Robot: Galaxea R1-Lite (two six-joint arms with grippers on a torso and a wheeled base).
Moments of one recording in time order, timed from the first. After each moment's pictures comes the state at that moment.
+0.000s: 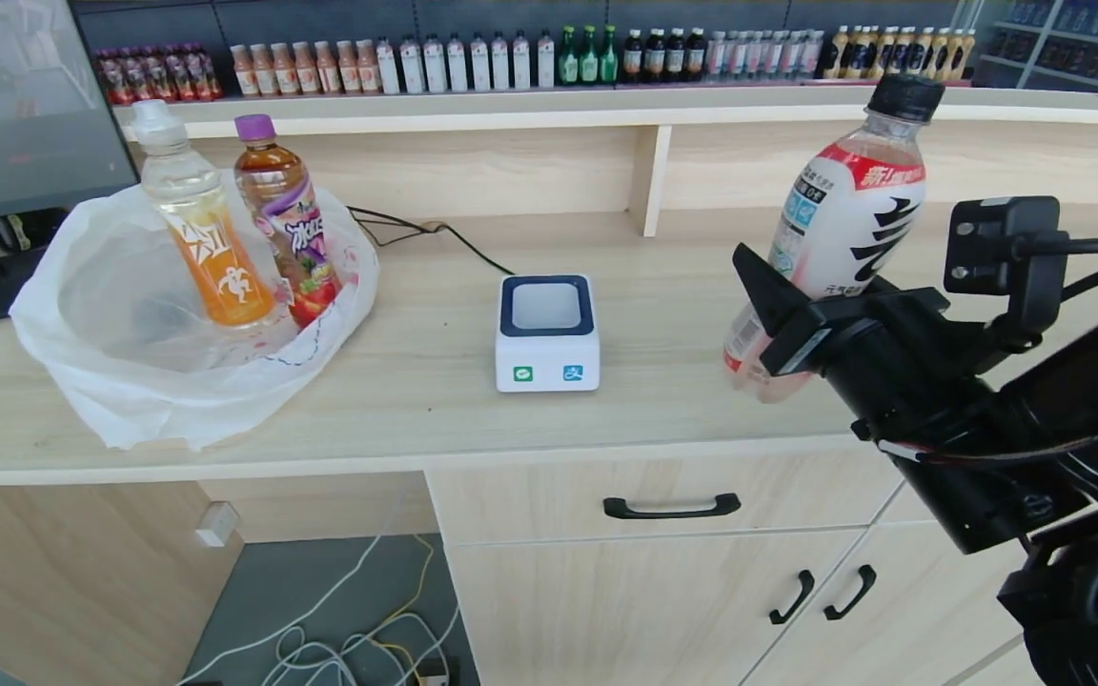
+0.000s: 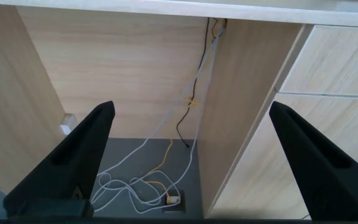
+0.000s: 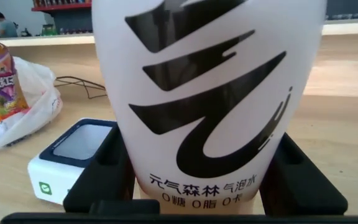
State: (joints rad) left arm 0.00 0.00 0.00 0.00 0.00 0.00; right arm 0.63 1.71 -0.59 -1.57 -0.27 -0.08
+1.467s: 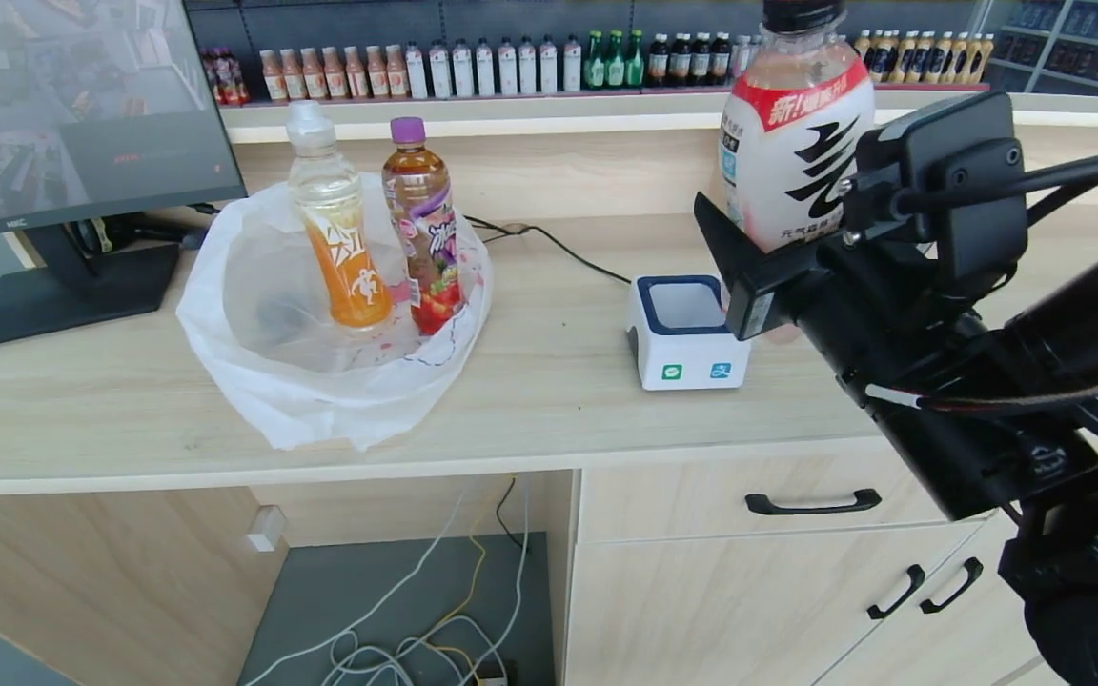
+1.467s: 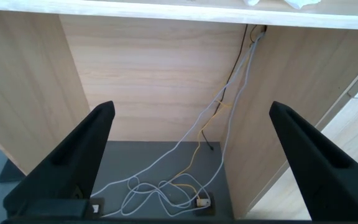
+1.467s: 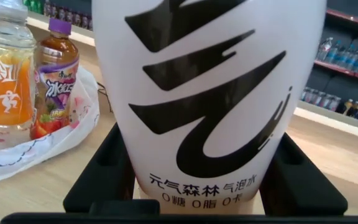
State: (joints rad) left arm 0.00 0.00 0.00 0.00 0.00 0.01; right arm 0.74 1.69 -0.79 -1.42 -0.33 -0.60
